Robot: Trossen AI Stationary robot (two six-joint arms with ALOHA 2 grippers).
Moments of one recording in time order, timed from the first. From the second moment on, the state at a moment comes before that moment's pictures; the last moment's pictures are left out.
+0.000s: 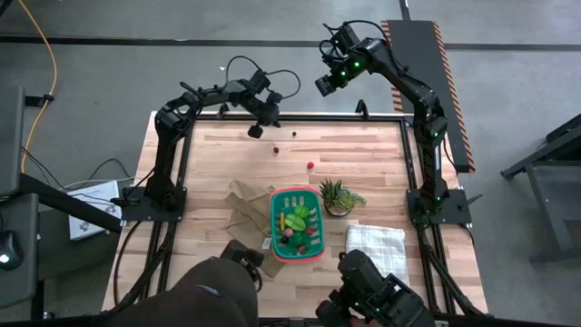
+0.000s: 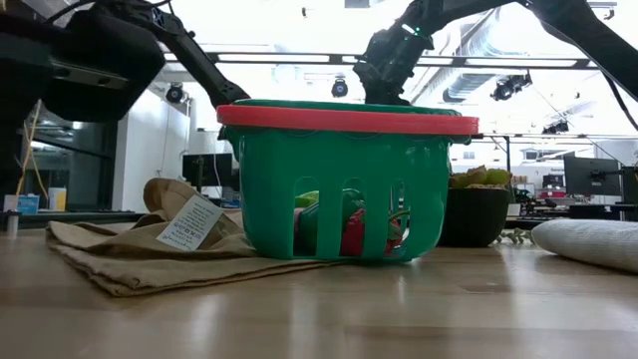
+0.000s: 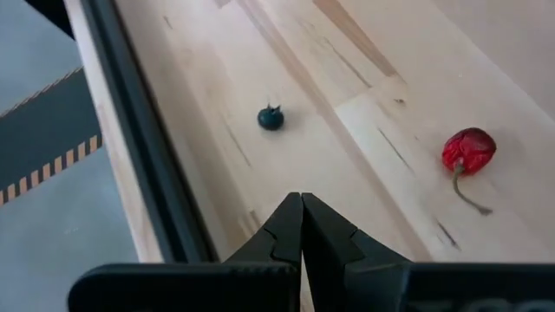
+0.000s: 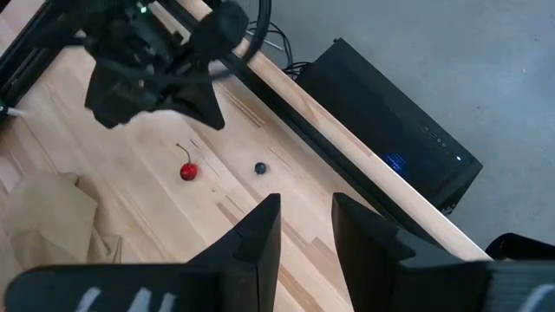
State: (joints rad) left arm 0.98 2.16 1.57 -0.59 0.59 1.33; right arm -0.84 2.08 2.24 -1.21 -0.29 0.06
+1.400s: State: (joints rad) left arm 0.91 2.17 1.65 -0.60 0.64 1.09; right arm -0.84 2.08 2.24 -1.21 -0.30 0.03
